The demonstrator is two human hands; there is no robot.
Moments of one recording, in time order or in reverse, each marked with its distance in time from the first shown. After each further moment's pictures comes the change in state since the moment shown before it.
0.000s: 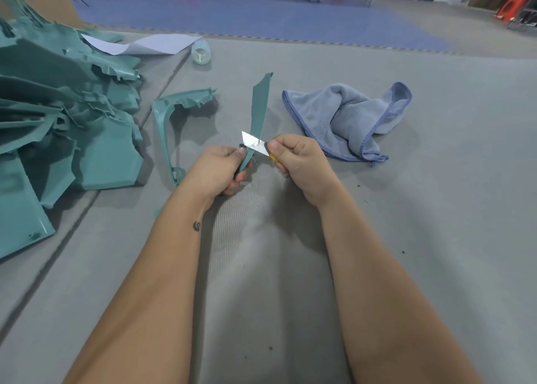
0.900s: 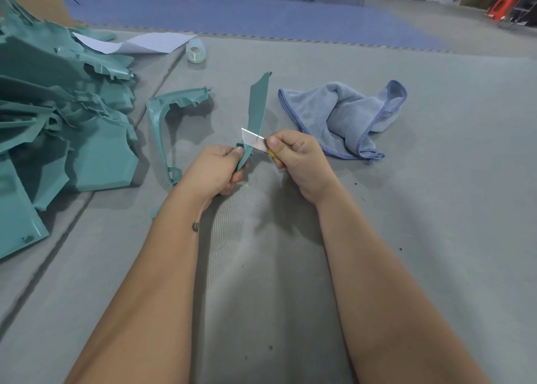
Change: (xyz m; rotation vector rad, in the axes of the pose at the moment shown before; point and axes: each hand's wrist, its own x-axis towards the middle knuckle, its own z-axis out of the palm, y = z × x) left_hand 0.004 -0.002 0.000 0.052 -0.005 0.006; right_hand 0.009 0.014 -0.004 0.014 0.020 -0.076
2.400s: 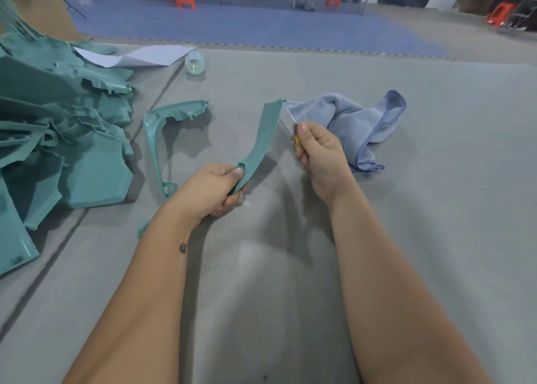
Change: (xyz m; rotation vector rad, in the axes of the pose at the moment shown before) left_hand -0.008 0.008 -0.002 0.133 -0.119 -0.036; right_hand 0.018 0.001 -0.031 0.190 0.209 0.068
